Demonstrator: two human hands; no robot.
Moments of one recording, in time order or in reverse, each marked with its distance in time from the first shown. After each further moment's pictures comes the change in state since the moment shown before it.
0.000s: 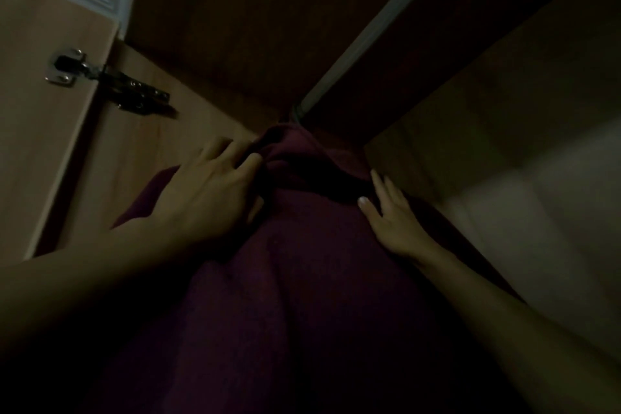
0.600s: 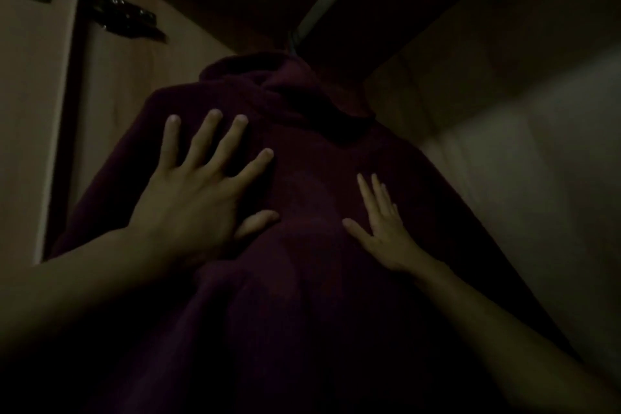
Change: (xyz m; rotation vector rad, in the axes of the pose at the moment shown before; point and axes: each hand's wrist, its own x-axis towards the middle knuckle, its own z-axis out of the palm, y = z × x) left_hand -0.080 0.023 0.018 0.101 -0.151 0.023; right_hand -0.112 0.014 0.048 -0.010 -0.219 0.017
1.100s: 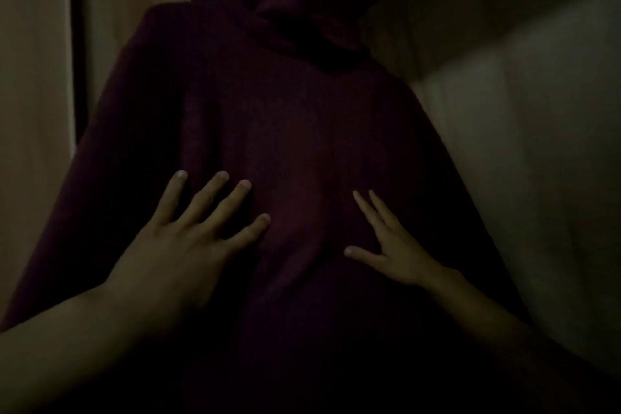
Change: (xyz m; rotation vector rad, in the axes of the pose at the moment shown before) left_hand -0.134 0.047 -0.005 -0.079 -0.030 0.328; right_hand -0.145 0.011 0.000 0.026 -0.270 0.048
